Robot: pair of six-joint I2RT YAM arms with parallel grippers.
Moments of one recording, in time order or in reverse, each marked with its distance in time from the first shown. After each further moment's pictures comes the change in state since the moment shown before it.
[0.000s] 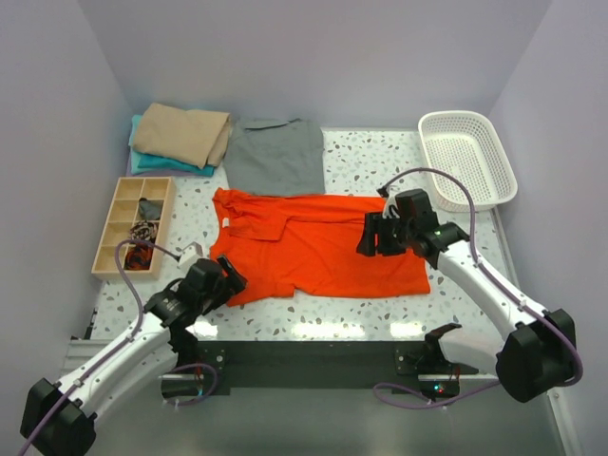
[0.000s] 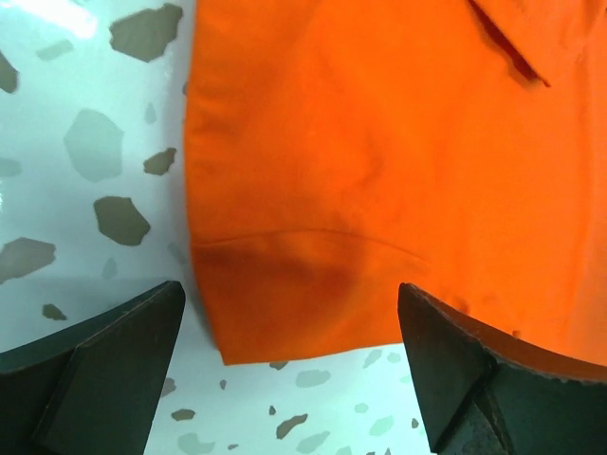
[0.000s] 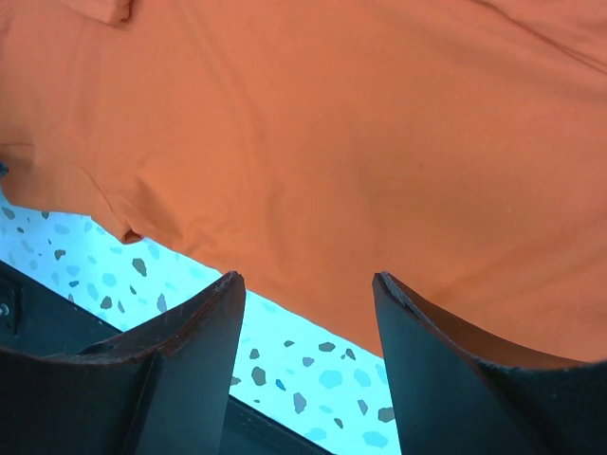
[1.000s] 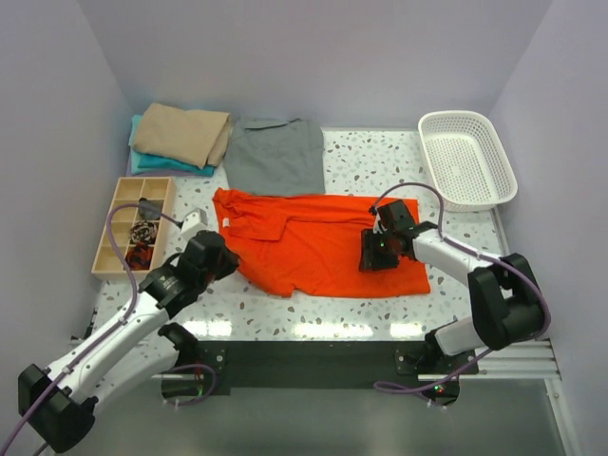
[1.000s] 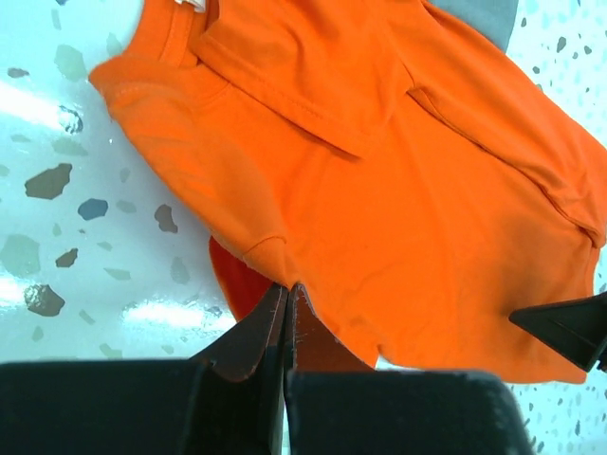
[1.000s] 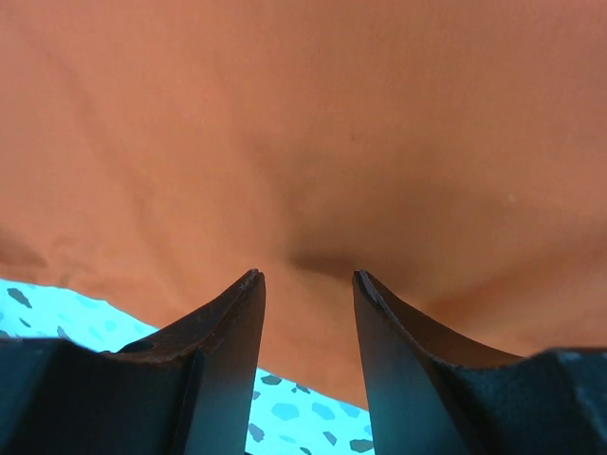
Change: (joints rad) left arm -0.067 0.140 0.304 0.001 -0.097 0.081; right arm 0.000 0.276 -0.092 0.098 0.049 0.026
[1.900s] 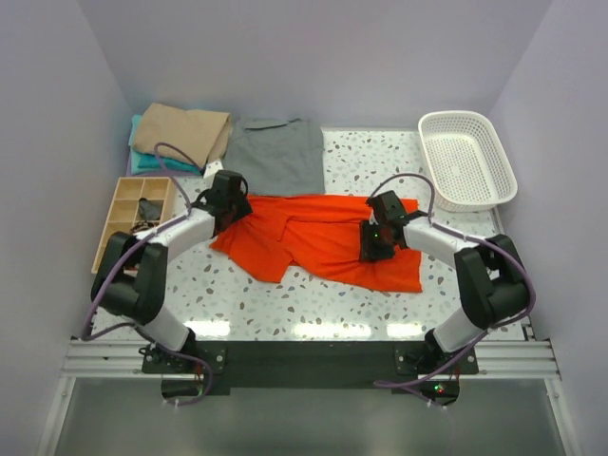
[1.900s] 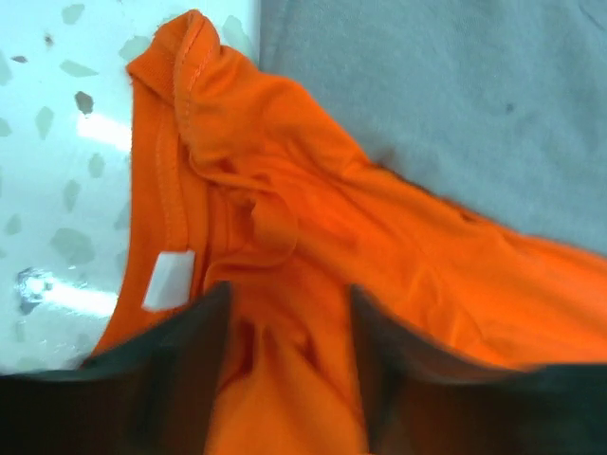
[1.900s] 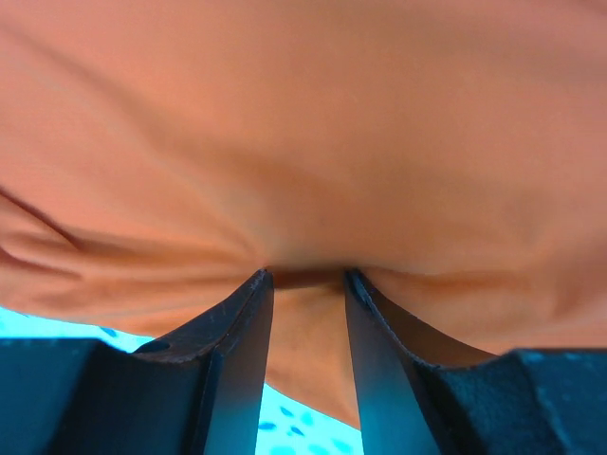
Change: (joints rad) left arm 0.275 0.819 0.336 0.418 0.012 0.266; right arm 0.003 0.161 0.122 0.019 0.080 0.014
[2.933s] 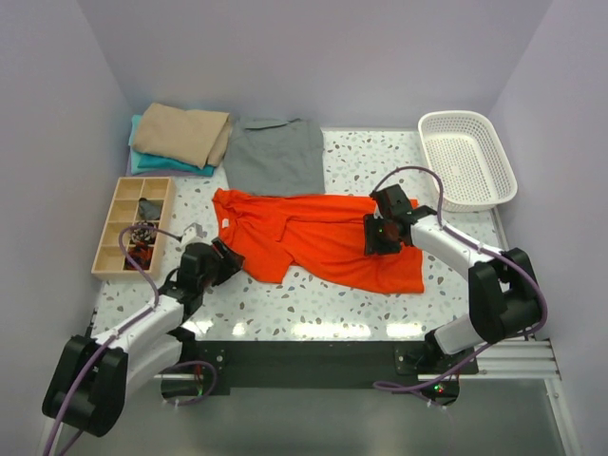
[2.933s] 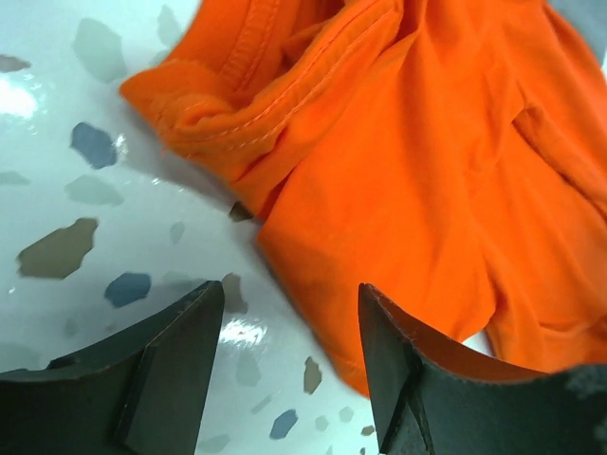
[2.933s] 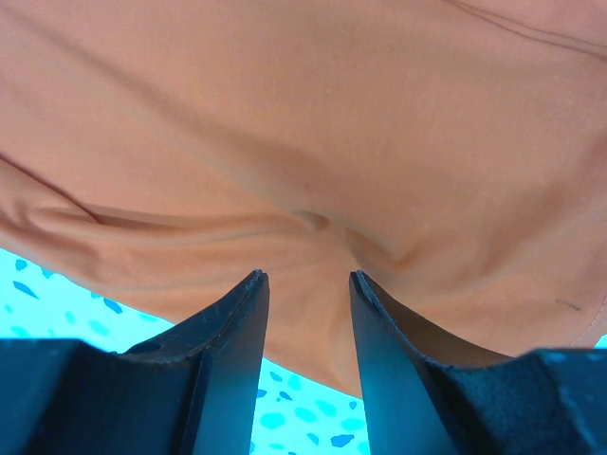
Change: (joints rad) left arm 0.019 -0.649 -0.712 0.185 0.236 -0.138; right arm 0.000 -0.110 0.038 -0.125 0.074 -0.028
